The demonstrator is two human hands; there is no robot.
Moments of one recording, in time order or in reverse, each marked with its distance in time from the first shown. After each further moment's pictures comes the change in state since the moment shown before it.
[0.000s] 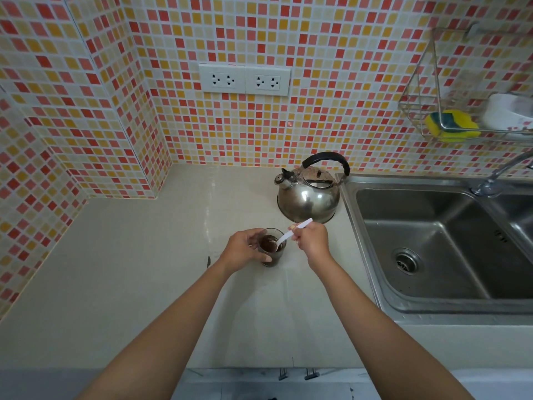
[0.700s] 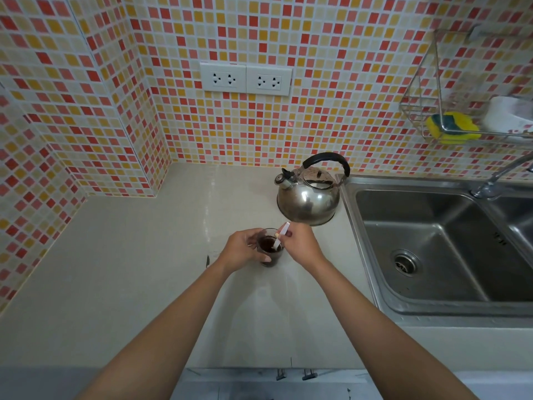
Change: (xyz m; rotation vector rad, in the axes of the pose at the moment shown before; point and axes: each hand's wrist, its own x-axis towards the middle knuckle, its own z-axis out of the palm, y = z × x) left_hand -0.001 0.000 0.000 0.012 0.004 0.046; right_hand -0.008 -0.001 0.010 -0.529 -0.195 -0.395
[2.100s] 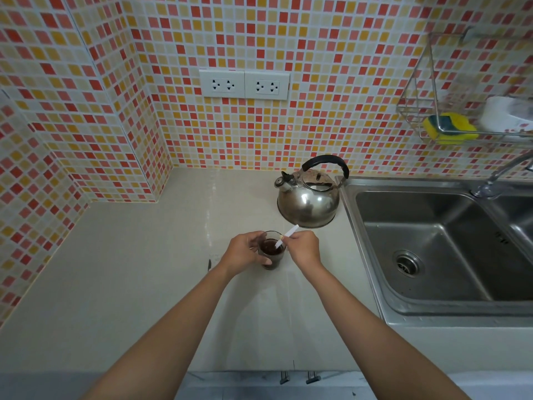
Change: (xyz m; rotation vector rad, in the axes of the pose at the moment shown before) left_hand 0.000 0.005 0.002 0.084 0.010 -0.092; right_hand -0.008 -0.004 0.005 0.193 0.159 0.337
